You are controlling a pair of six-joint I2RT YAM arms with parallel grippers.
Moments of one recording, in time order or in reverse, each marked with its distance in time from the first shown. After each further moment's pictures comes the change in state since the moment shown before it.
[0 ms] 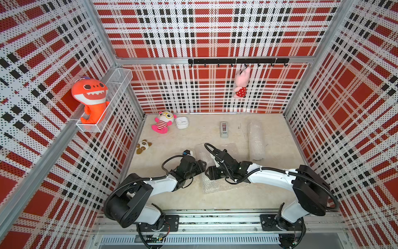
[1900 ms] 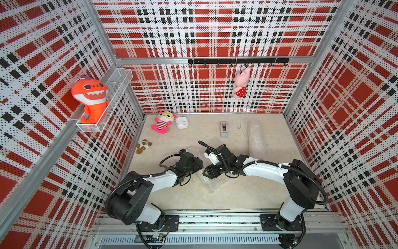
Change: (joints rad) left arm 0.076 0.032 0.076 -0.169 -0.060 -0.011; right arm -0.060 0.066 0.103 -0.073 -0.166 -0.337
